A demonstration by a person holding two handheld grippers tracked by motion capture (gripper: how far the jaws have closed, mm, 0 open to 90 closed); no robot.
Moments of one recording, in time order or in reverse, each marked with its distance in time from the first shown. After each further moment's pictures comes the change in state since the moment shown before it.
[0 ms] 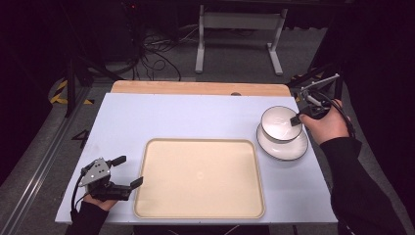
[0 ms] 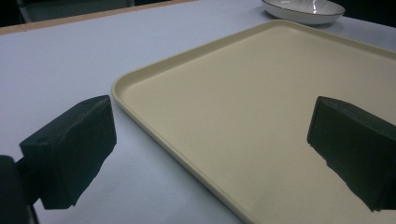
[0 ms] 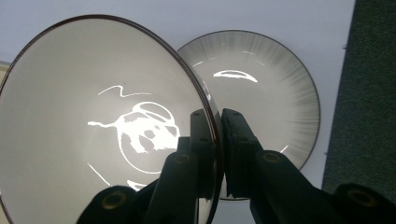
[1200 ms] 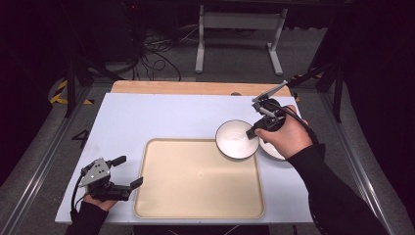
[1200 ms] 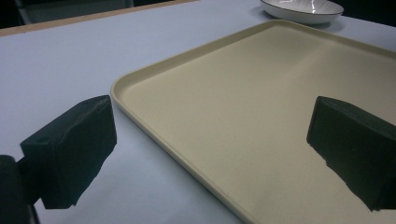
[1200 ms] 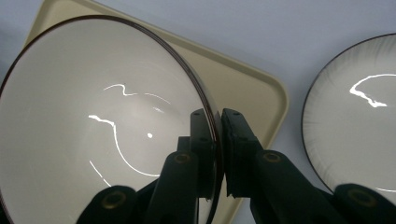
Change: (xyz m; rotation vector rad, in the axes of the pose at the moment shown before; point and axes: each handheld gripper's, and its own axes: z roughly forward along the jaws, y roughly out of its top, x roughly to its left) left arm -0.001 0.000 0.000 -0.001 -0.001 0.006; right arm 0.133 -0.014 0.007 0.061 0.146 -0.198
